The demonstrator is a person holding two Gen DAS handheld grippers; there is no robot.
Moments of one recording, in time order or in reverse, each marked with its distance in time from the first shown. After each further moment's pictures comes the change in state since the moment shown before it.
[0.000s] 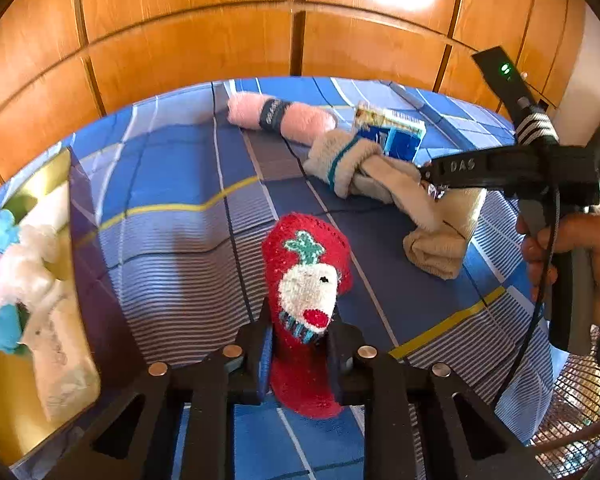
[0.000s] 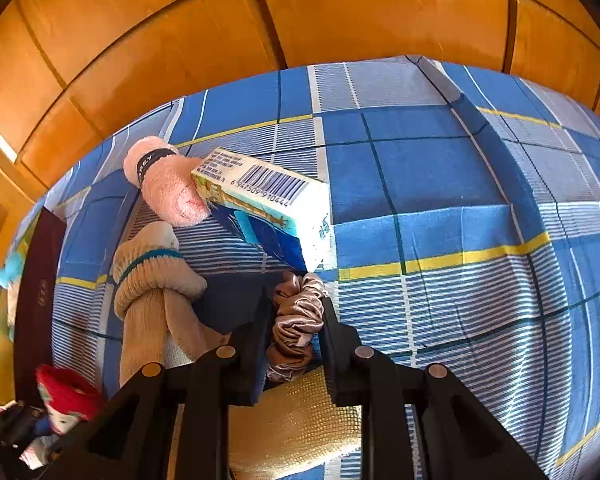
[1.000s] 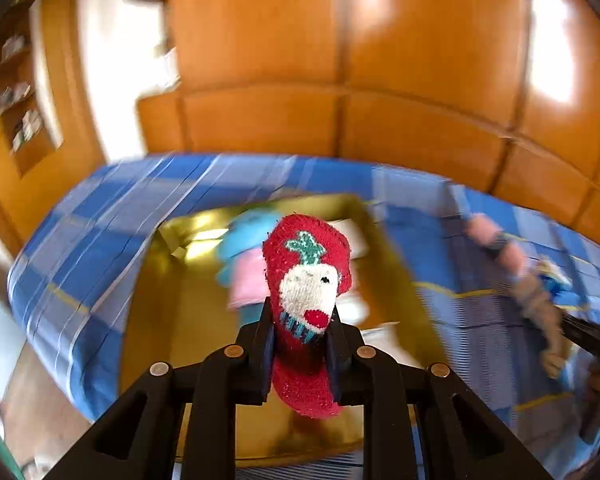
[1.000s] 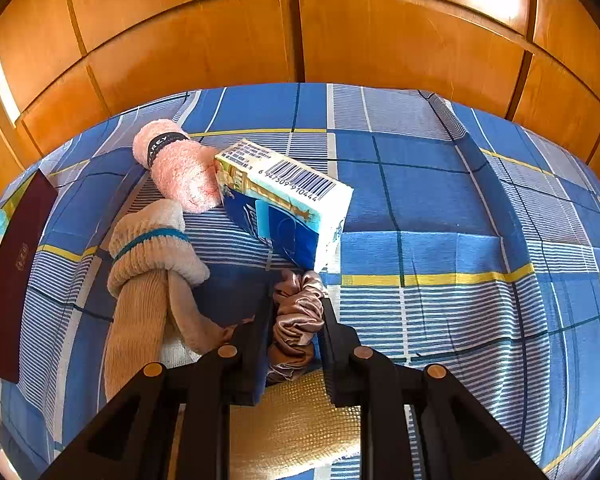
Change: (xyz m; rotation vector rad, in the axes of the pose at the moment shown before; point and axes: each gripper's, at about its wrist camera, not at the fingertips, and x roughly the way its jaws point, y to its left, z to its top) left arm -0.130 0.175 -0.015 -0.398 -0.175 0.406; right arm -0.005 0.019 -0.010 -0.140 -0.072 -0.095
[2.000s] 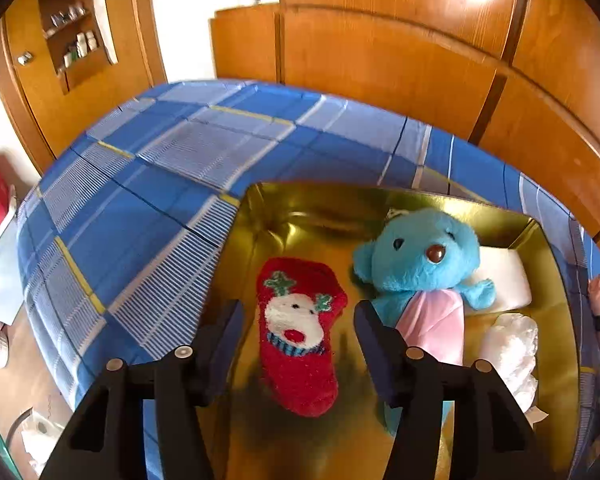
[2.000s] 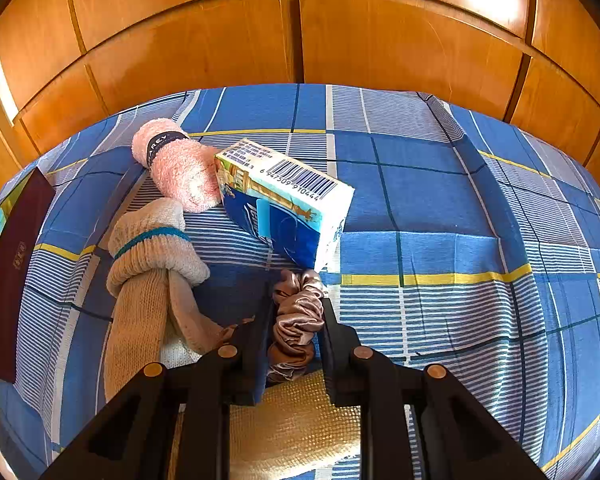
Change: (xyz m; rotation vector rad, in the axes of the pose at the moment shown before) left arm 0.128 0.114 0.028 -0.222 0.193 0.159; right arm 0.002 0.000 -0.002 -0.008 -0.004 -0.008
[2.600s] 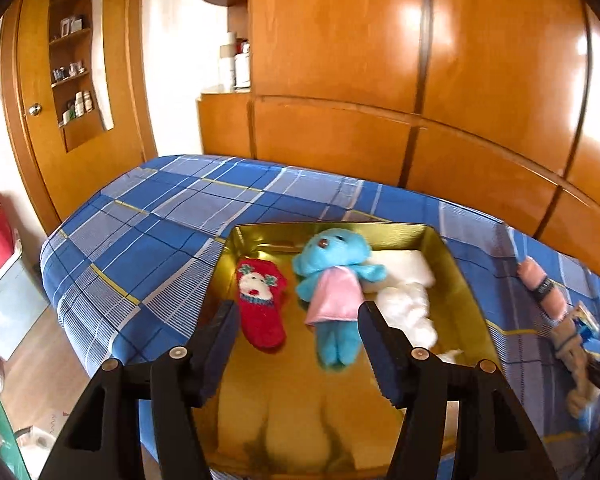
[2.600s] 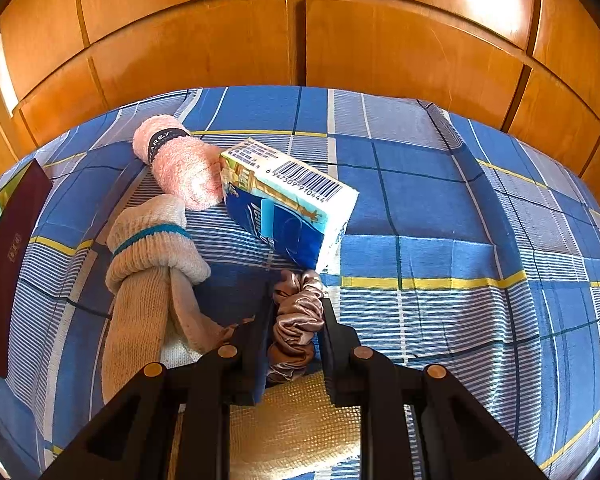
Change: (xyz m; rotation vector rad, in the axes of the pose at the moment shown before) left arm -0.128 -0.024 -0.065 0.072 -0.266 -0.064; right arm 0.000 0.007 -0.002 -0.028 -0.013 -0.035
